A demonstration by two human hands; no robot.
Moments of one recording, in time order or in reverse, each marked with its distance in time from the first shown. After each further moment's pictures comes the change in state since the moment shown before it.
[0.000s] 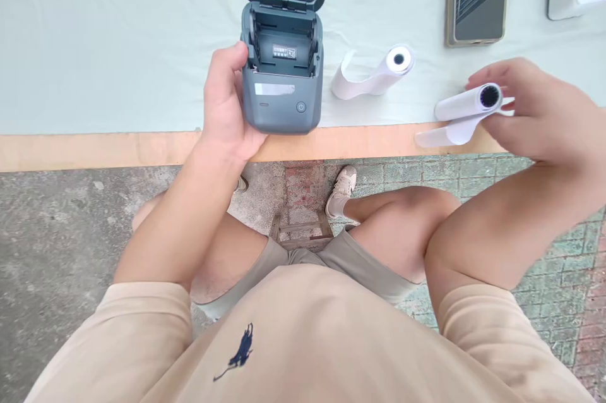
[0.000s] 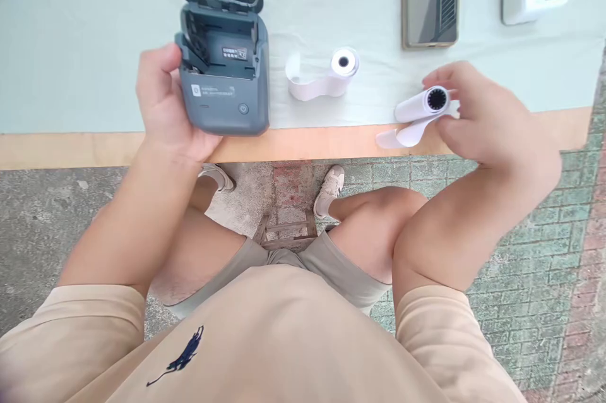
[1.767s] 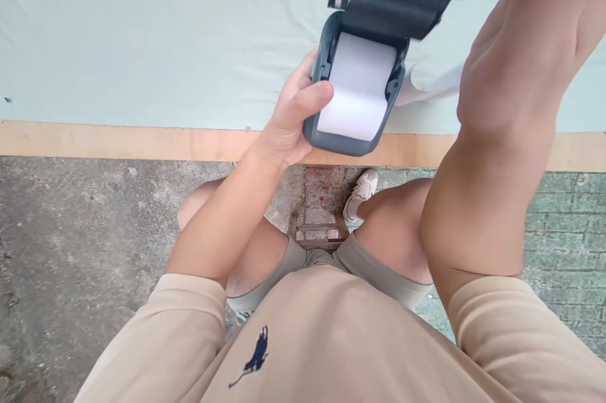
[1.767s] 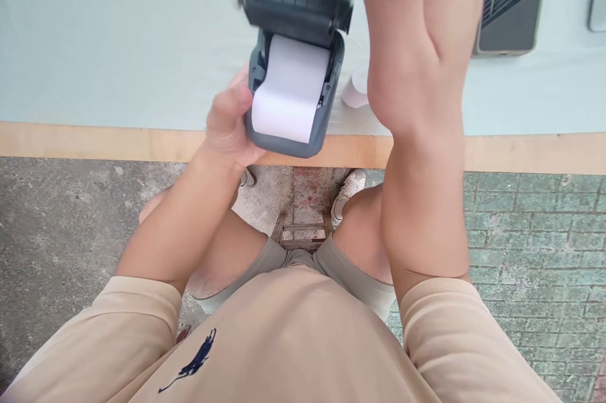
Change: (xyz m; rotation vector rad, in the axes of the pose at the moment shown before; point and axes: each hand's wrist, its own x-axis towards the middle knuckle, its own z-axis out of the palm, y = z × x) left_hand -0.010 -0.004 -0.018 -0.129 -0.290 0.073; right_hand 0.016 -0.174 0.021 0.589 0.334 -0.650
